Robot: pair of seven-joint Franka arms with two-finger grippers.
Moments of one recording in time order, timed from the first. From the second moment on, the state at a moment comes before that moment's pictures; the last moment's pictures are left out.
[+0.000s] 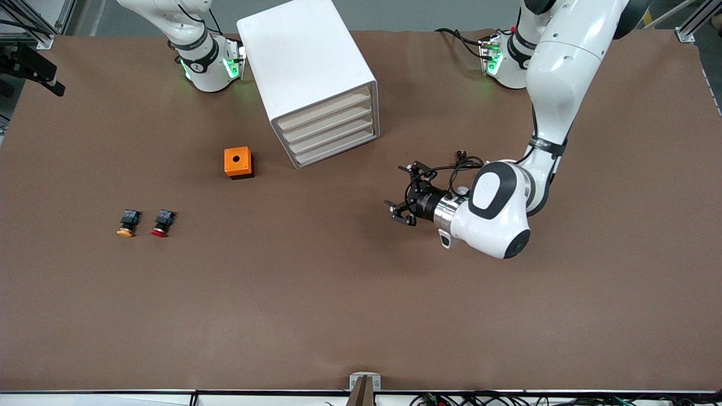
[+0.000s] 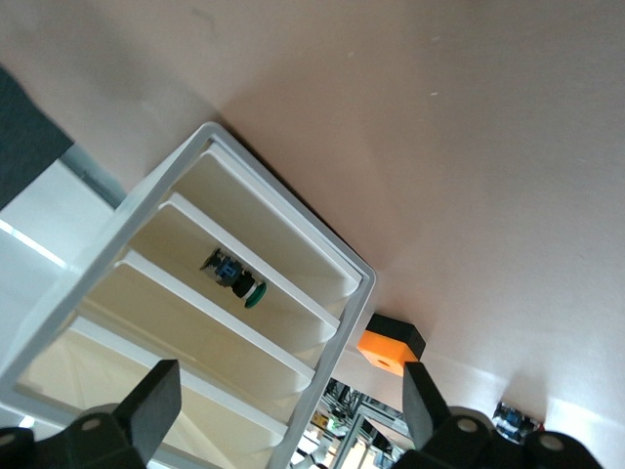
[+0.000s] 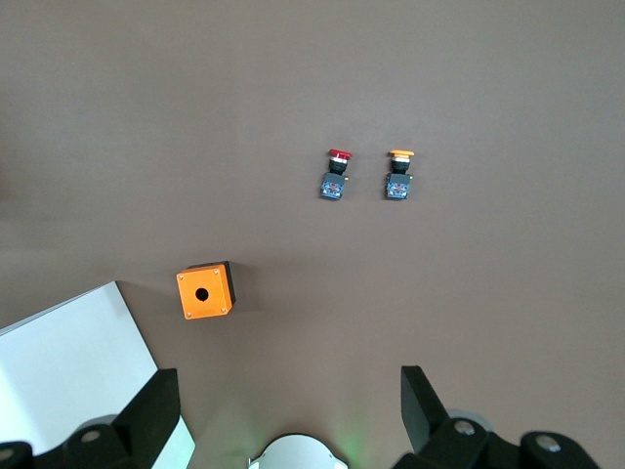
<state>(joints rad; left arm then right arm) -0.32 0.75 -0.13 -1.40 -0.88 1.65 -1.56 -0.09 -0.26 -0.02 -1.72 0.02 1.44 -0.10</state>
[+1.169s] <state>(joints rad) -0.41 0.98 -0.21 -1.33 -0.90 1.51 -2.14 -0.09 -0.26 -0.02 -1.72 0.02 1.43 -0.11</state>
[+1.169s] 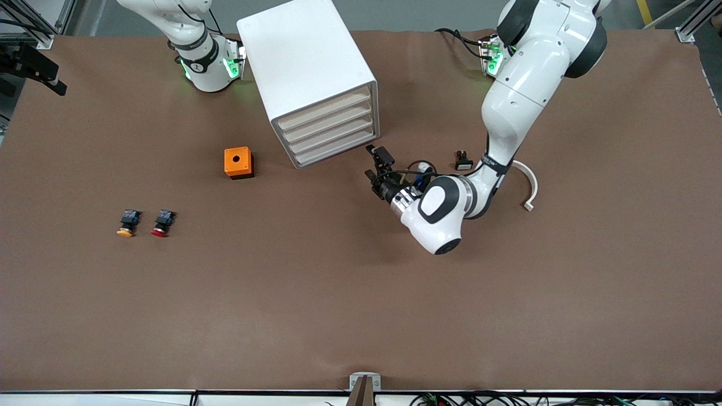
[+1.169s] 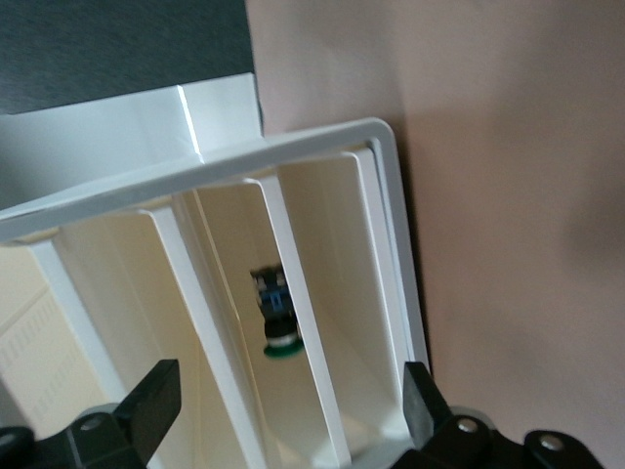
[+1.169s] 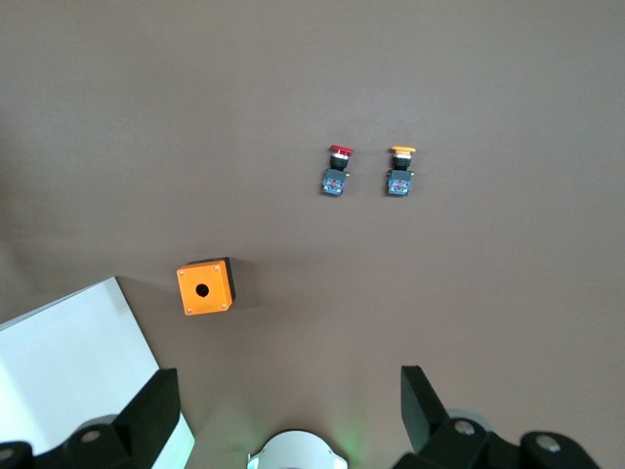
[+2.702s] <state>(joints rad) -0.55 1.04 -0.21 -1.35 -0.90 1.44 -2.16 -0.08 -0.16 -0.02 -1.69 0.02 1.41 -0.11</state>
